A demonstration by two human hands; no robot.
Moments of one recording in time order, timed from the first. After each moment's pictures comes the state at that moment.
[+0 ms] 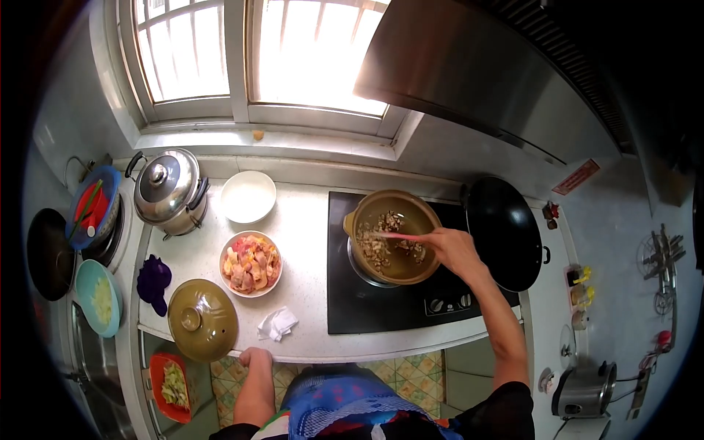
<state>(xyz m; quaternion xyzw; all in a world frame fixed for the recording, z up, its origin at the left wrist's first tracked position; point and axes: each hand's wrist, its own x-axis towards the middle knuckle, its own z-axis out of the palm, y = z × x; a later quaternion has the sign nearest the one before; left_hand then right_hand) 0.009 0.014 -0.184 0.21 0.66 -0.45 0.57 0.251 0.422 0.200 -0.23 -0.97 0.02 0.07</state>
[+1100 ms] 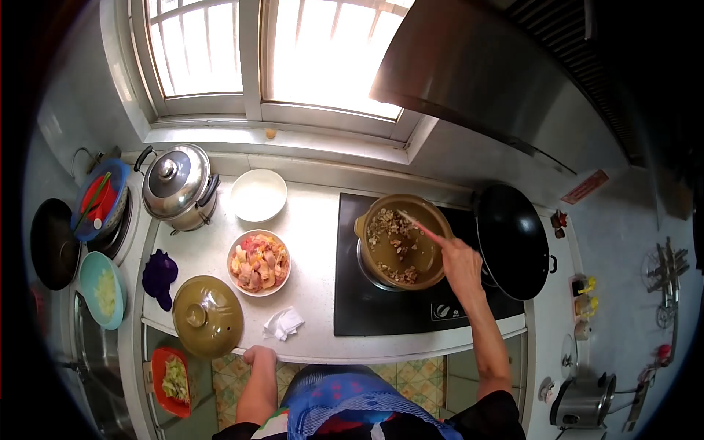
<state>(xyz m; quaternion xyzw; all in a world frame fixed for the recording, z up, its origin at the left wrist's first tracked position) 0.011 0.000 -0.220 0.24 0.65 -0.44 0.57 0.245 0.392 0.190 -0.36 -0.92 -0.03 0.15</state>
